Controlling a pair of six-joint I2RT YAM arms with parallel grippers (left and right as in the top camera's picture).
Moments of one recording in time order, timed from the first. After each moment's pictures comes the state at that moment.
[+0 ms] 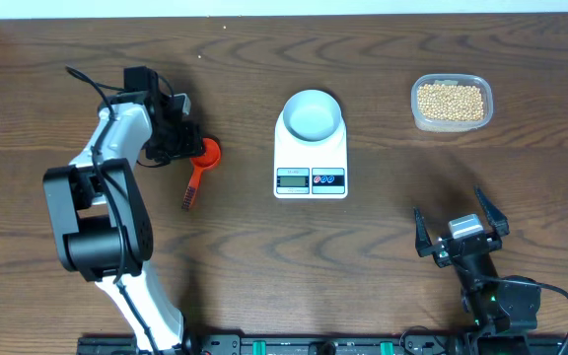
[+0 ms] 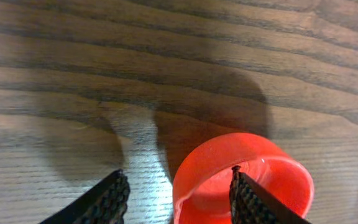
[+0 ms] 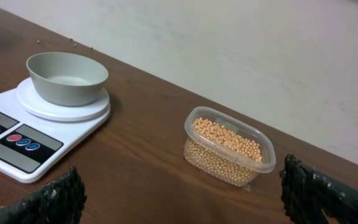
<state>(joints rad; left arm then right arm) 0.13 2.03 1.39 -0.78 0.25 0.06 0.04 0.01 0.01 -0.06 -0.22 -0.35</state>
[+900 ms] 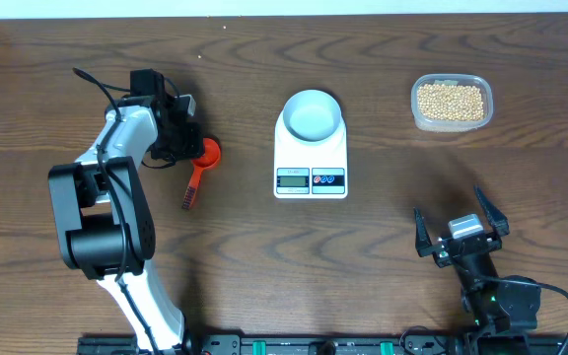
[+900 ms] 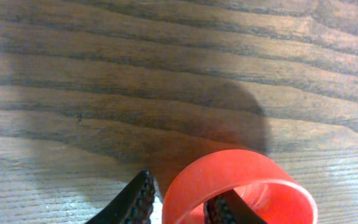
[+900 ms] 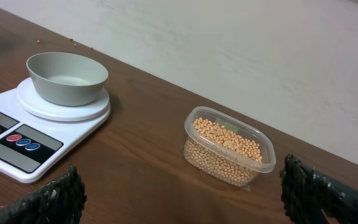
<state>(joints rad) 0.11 2.04 1.36 -0.71 0.25 0.06 0.04 0.01 0.01 -0.06 -0.22 -0.35</state>
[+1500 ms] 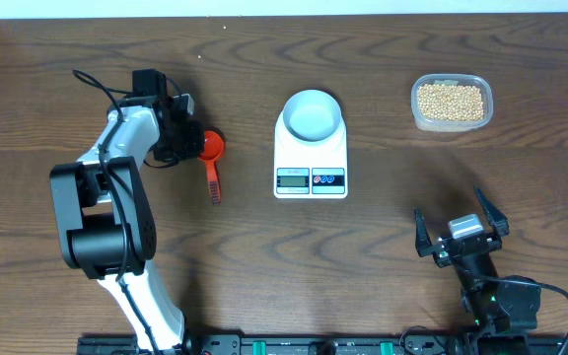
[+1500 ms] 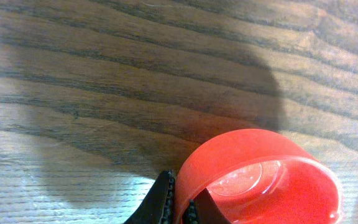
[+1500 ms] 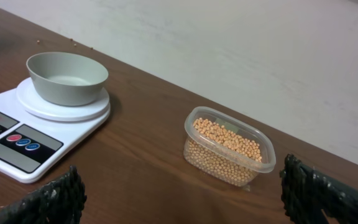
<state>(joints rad) 0.10 2.04 1.36 -0.69 0.25 -0.05 0.04 0.01 0.01 -0.06 -0.22 -0.35</state>
